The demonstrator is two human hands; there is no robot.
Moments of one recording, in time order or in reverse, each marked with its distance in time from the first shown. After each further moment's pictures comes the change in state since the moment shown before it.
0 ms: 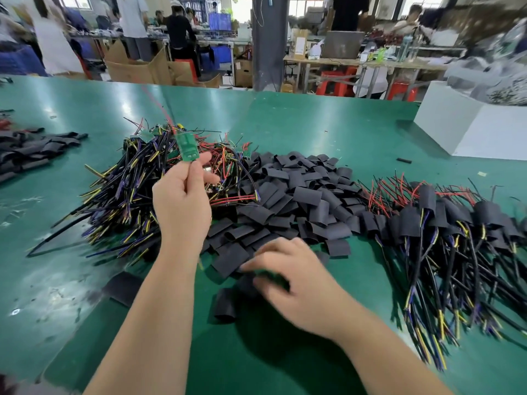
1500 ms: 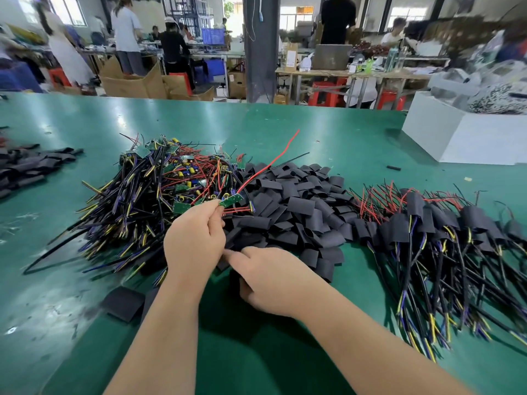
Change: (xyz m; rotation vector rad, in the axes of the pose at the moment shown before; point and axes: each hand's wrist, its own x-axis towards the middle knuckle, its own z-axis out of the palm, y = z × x) left_hand -0.019 -0.031 0.002 0.616 -0.140 0.265; right_hand 0.043 -0.002 0.010 -0.449 -0.253 -0.151
